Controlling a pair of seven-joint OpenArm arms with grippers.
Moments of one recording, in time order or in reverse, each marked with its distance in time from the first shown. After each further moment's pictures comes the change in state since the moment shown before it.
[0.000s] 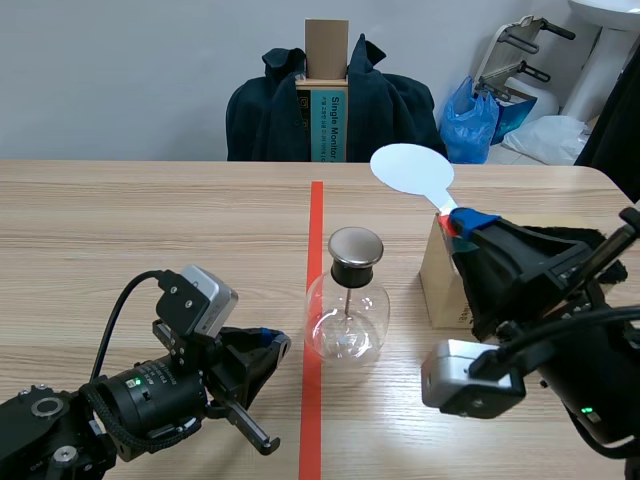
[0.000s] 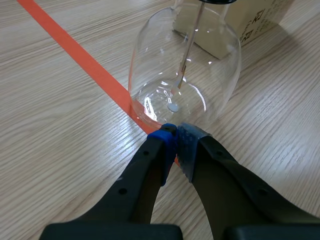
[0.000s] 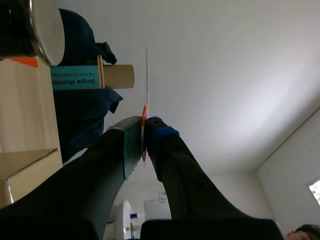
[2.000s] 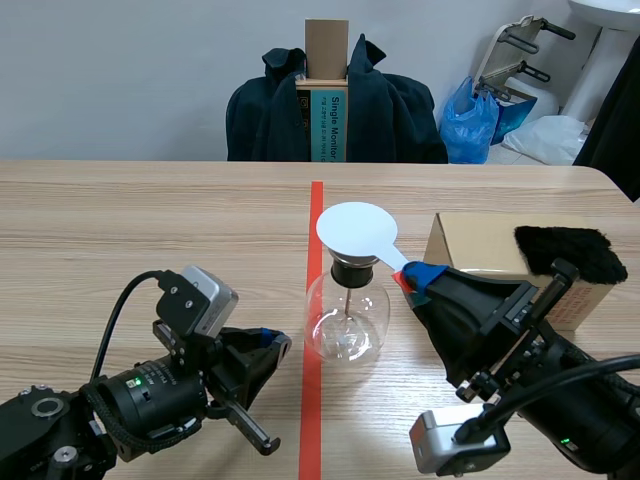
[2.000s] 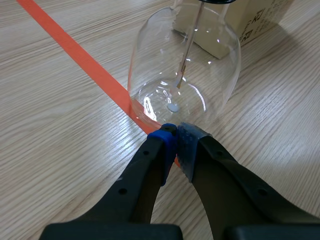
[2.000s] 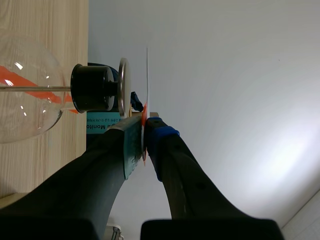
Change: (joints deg) left arm 0.0 0.0 0.0 0.0 0.0 0.0 0.0; right arm 4.1 -2.2 0.0 -9.4 -0.8 0.0 16.9
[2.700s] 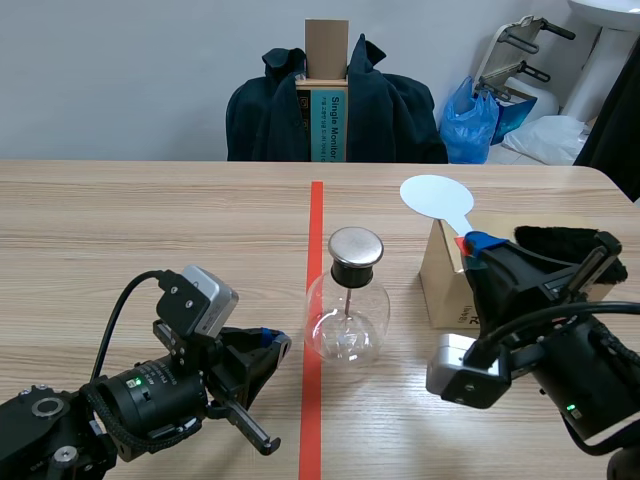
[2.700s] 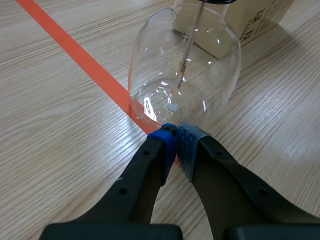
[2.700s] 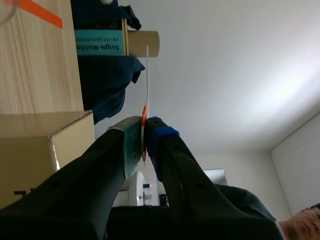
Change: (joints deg) left arm 0.0 0.0 0.0 0.0 0.0 0.0 0.0; right arm 0.0 0.0 0.0 0.0 0.0 0.0 -21.7
